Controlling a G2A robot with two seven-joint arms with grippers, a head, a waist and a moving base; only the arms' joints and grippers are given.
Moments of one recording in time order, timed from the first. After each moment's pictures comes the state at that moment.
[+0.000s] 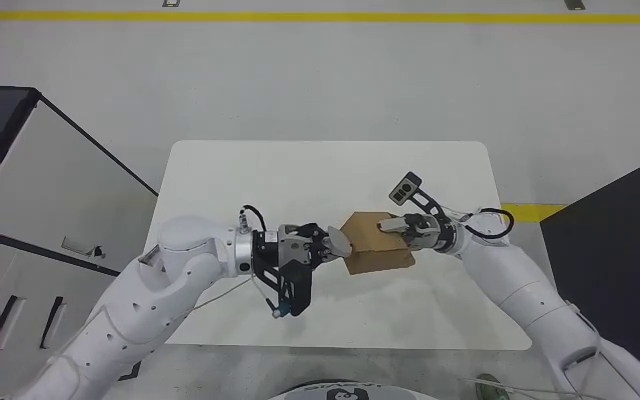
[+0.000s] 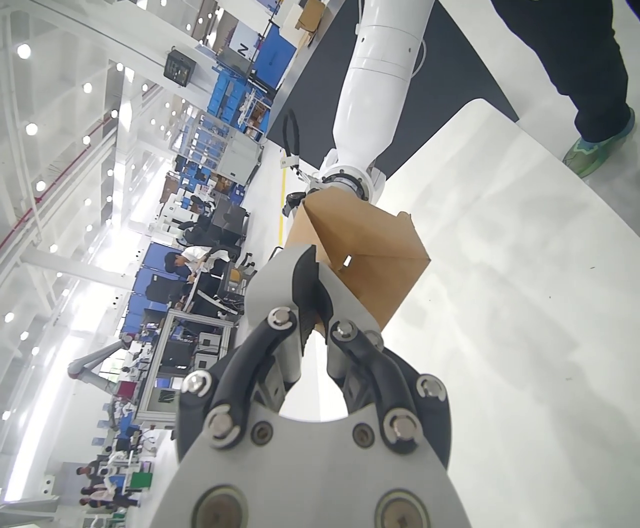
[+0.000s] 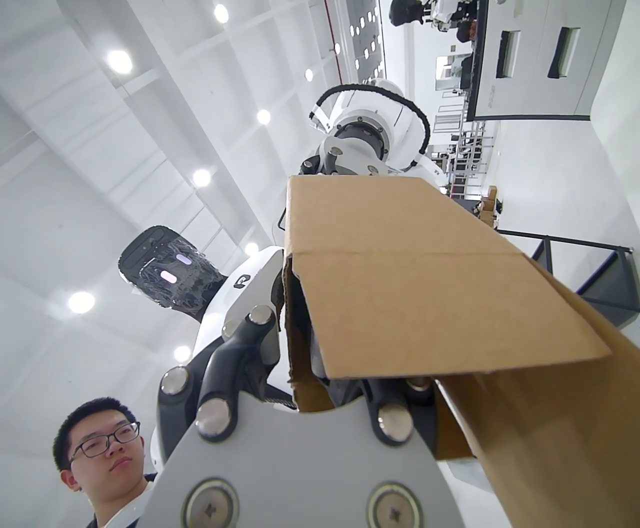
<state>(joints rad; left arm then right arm) 1.27 -0.89 -1.04 -2.03 2.09 -0.64 0.59 -1.07 -1.02 0.88 -1.21 1.18 -0.18 1.54</state>
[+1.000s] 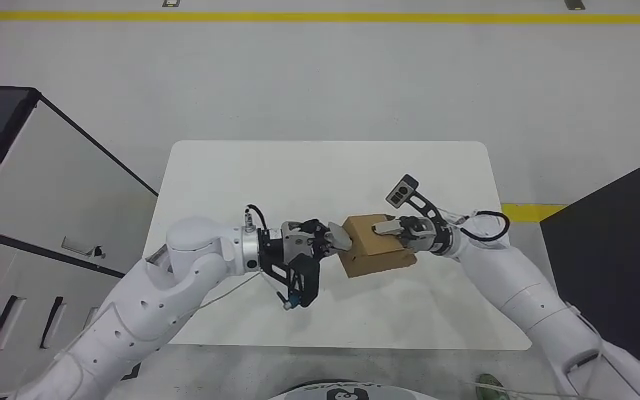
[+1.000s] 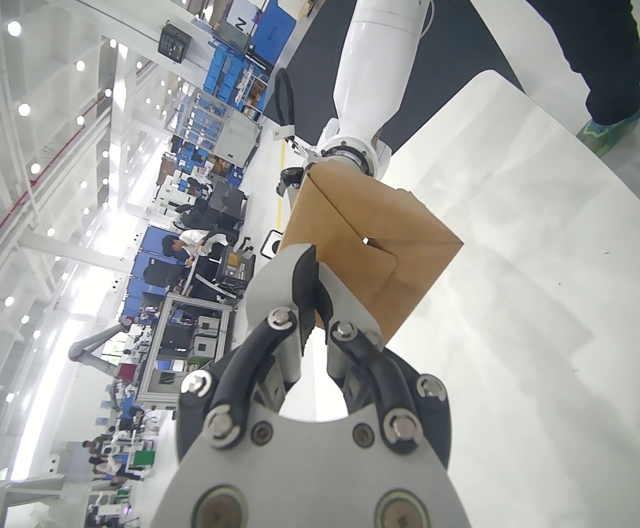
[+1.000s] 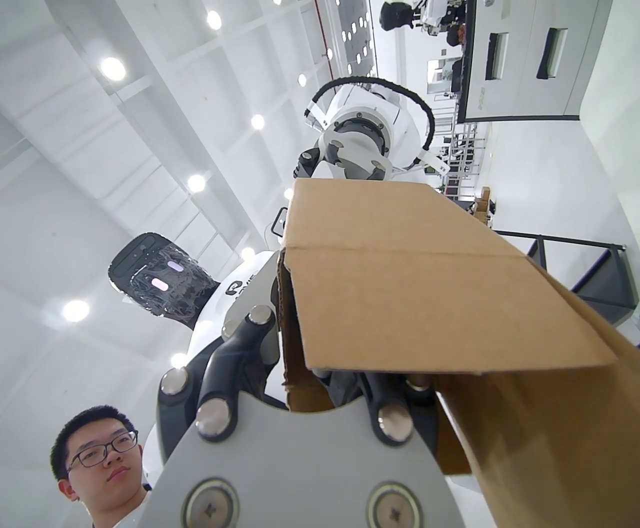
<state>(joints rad) 1.26 -0.90 -1.01 -2.00 2.10 -0.61 0.52 -1.09 -1.01 0.88 -1.24 1.16 -0.18 1.49</state>
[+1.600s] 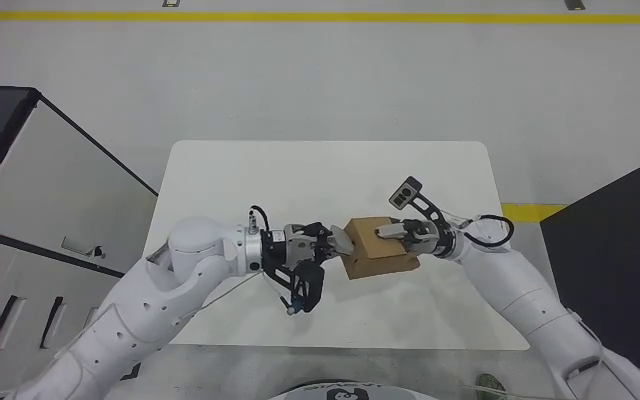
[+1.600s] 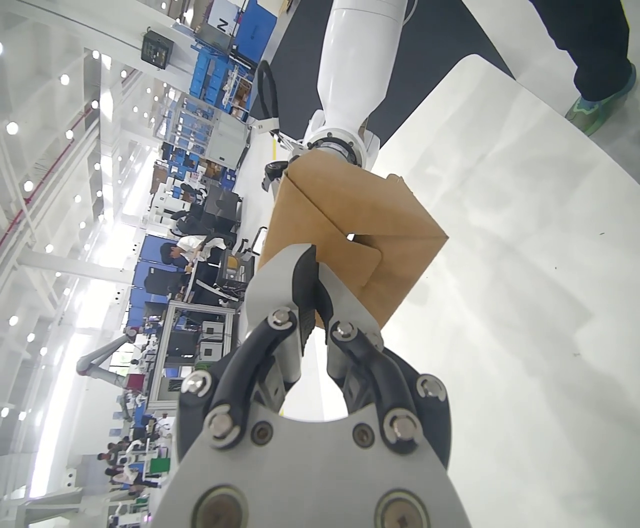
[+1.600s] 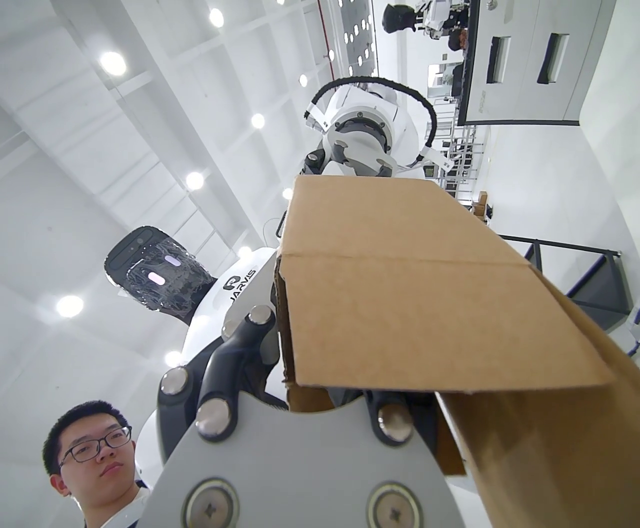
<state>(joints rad) 1.24 -0.90 -1.00 -2.01 2.15 -0.62 0.53 -1.13 -1.02 0.94 -1.26 1.13 -0.19 1.51</state>
